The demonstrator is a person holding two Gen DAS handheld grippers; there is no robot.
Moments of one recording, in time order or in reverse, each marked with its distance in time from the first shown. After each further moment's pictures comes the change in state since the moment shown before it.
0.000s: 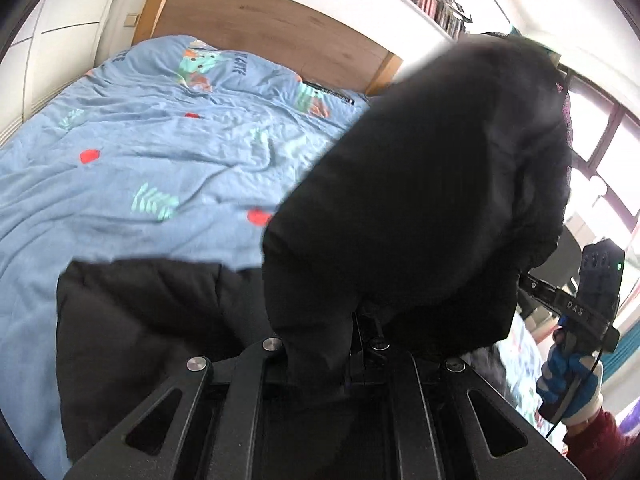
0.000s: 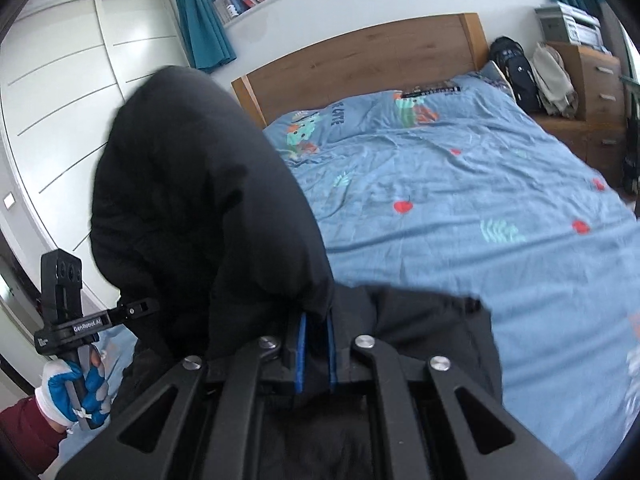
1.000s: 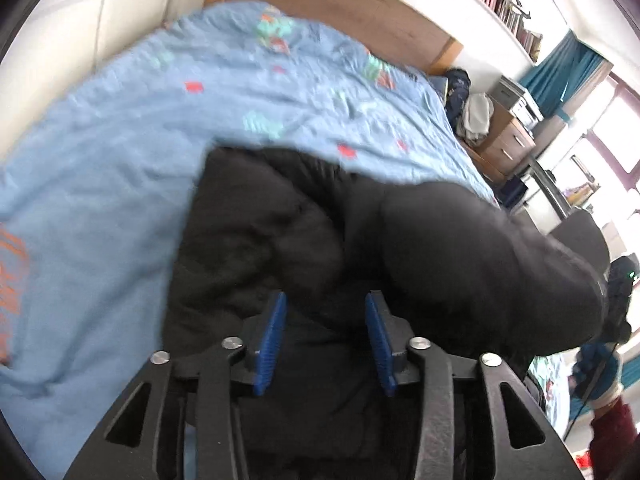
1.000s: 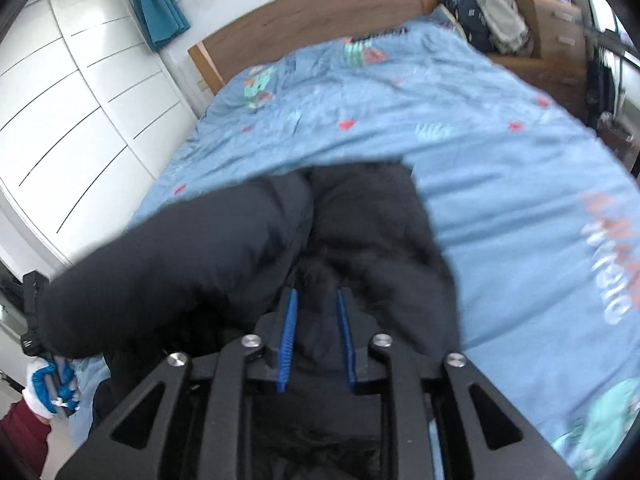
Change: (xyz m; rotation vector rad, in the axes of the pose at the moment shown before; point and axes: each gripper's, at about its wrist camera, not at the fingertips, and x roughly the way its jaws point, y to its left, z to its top) left arm -0.108 0.035 -0.069 -0.115 0.087 0.186; right arm -0.076 -0.030 -0.073 0.101 0.155 -0.115
